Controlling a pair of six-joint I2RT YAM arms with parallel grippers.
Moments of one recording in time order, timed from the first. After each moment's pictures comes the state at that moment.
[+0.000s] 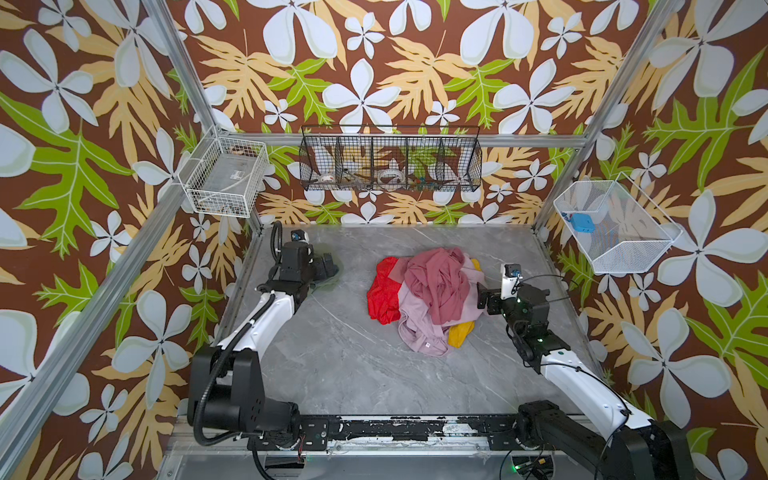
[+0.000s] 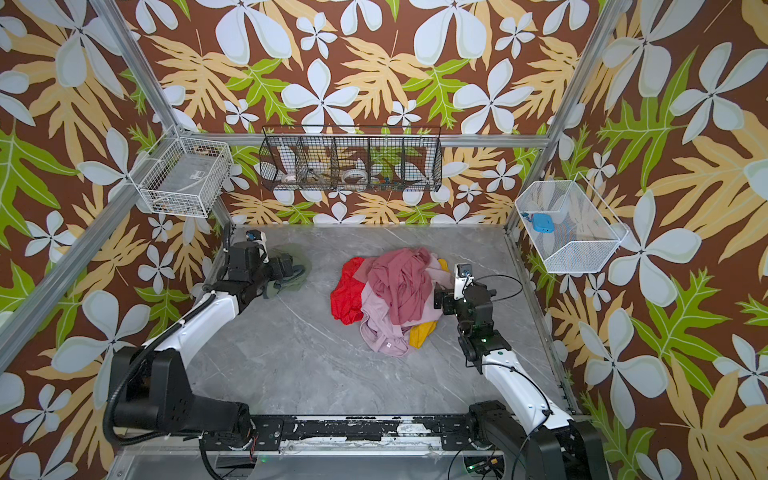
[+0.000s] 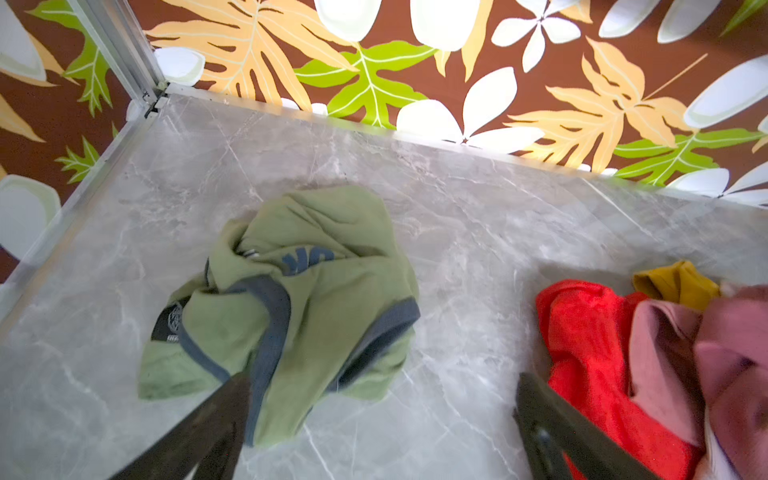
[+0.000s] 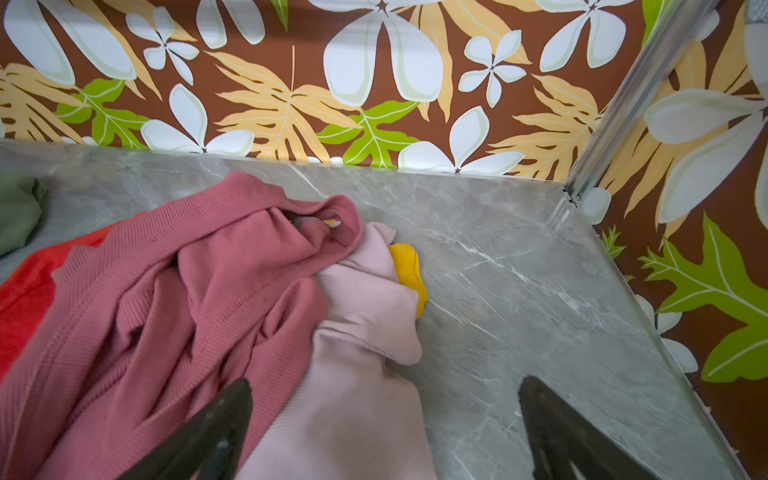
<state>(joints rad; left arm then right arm) -0.12 1.36 0.88 -0.07 -0.11 -0.27 0.16 1.02 0.42 0.29 0.11 -0.03</state>
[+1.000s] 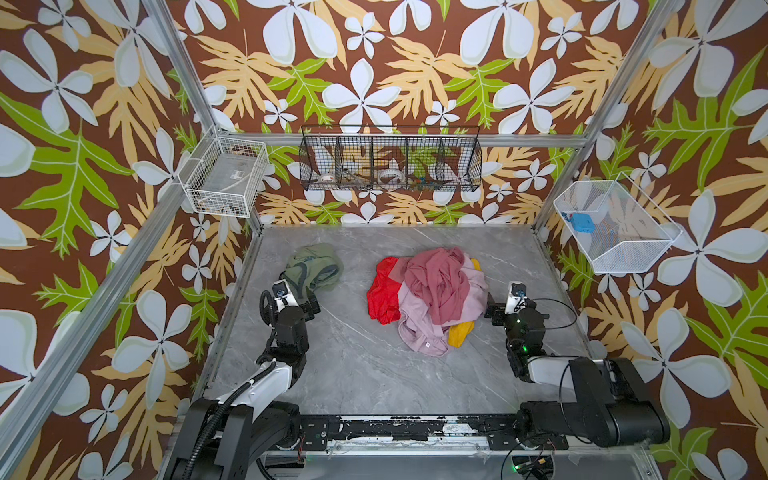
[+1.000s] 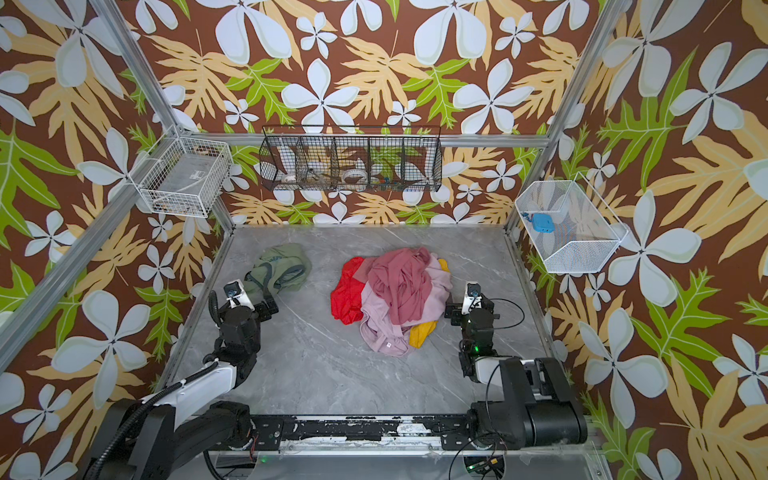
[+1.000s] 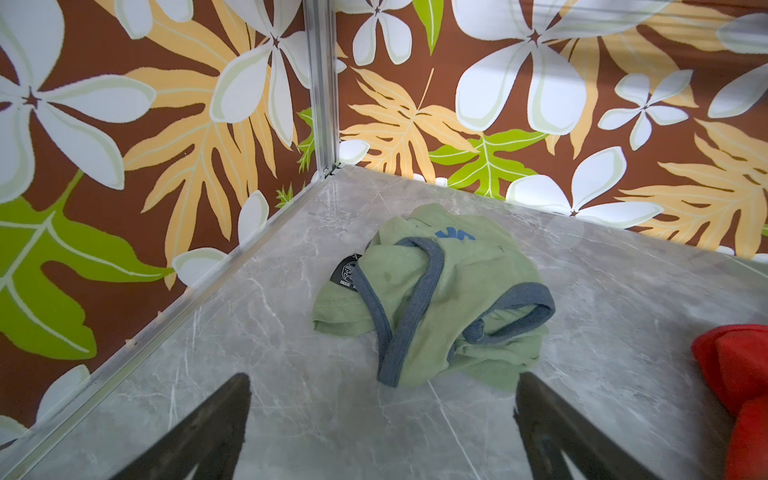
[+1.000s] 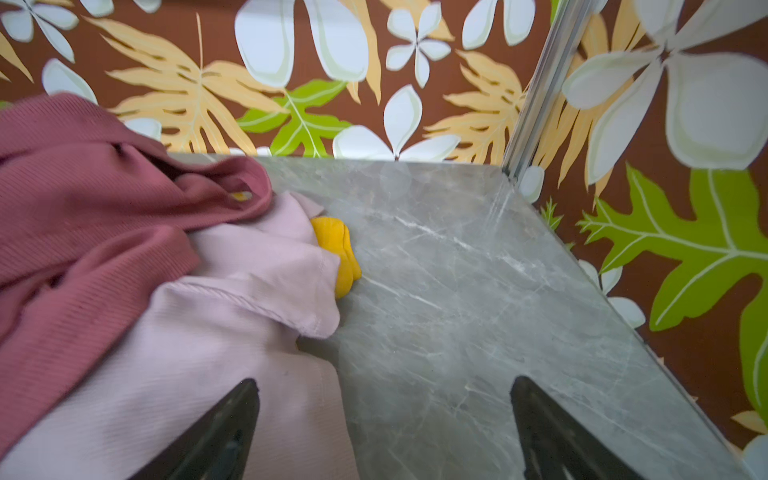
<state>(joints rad) -0.14 1.11 0.20 0.72 -0.48 -0.18 0.03 1.43 0.21 0.97 0.14 -0.04</state>
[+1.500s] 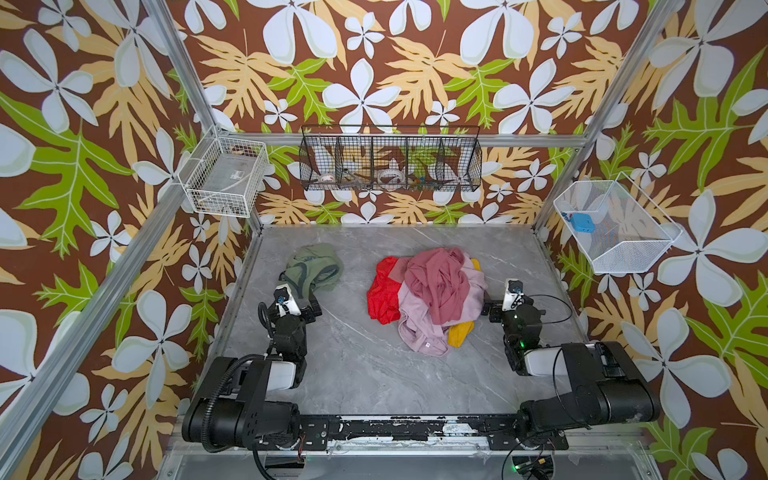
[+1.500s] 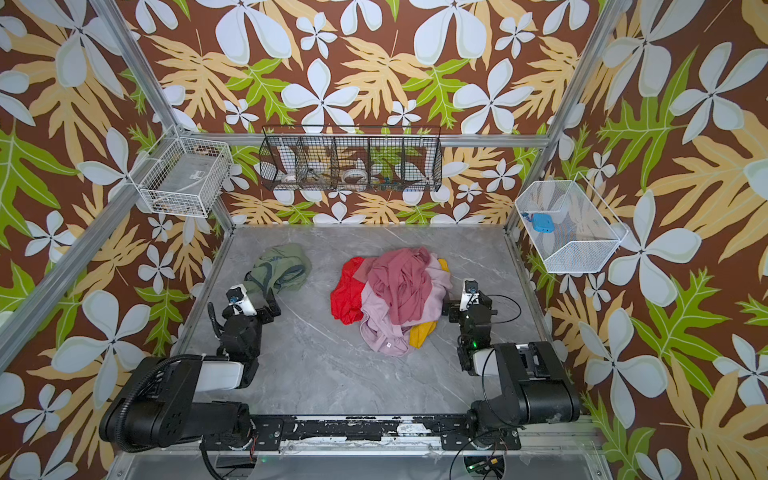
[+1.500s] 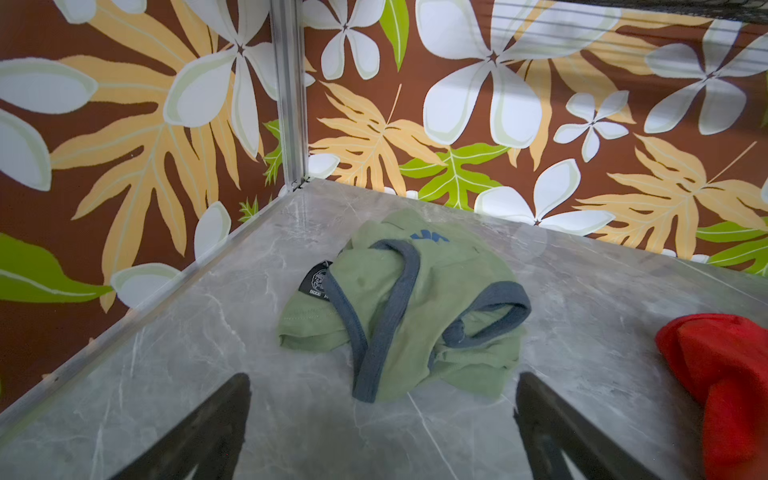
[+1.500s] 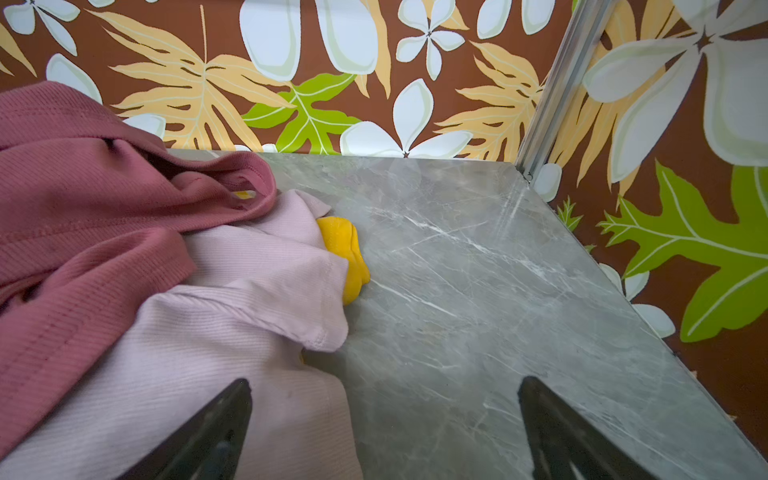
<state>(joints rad) -0.08 1.37 0.14 1.13 -0.33 -0.15 0.03 1.46 0.23 1.00 0.12 -0.04</state>
